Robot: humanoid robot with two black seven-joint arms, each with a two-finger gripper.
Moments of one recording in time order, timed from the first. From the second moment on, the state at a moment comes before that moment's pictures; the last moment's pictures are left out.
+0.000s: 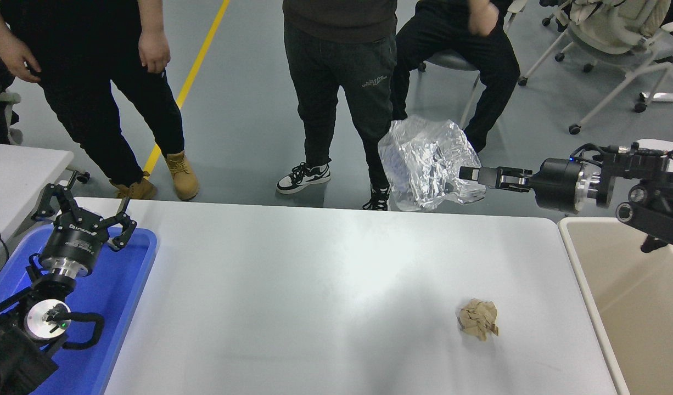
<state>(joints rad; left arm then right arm) -0.55 0.46 -0.62 -0.39 -0.23 -0.70 -0.58 1.29 -0.73 -0.21 0.91 -0.99 0.11 0.75</state>
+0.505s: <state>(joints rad) -0.55 0.46 -0.62 -0.39 -0.23 -0.70 -0.58 1.32 -0.82 -0.07 0.59 -0.95 0.27 0.75</state>
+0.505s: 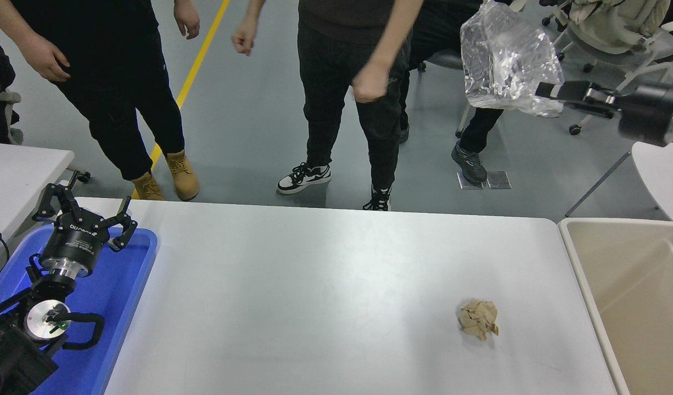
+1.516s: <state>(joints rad) -0.55 0.46 -0.62 -0.39 -0.23 -0.70 -0.58 1.07 -0.75 -0.05 -0.01 -0.63 0.30 0.31</state>
